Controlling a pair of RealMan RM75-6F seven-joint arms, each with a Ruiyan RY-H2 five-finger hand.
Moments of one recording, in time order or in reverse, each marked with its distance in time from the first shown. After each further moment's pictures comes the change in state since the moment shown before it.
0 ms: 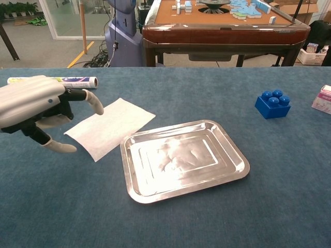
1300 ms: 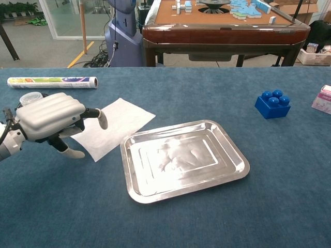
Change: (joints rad) left arm -0.075 -0.181 0.037 0.322 -0.101 -0.049 0.009; right arm 0.001 0.003 0.000 -0.003 0.003 -0.006 0.001
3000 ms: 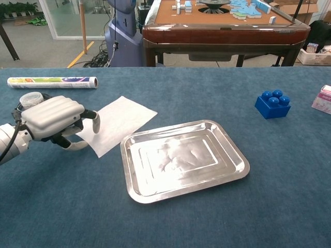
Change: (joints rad) left arm -0.020 -0.126 0.015 0.248 -0.066 0.002 -0.124; right arm 0.002 0.002 0.003 -0.001 0.008 -0.005 0.005
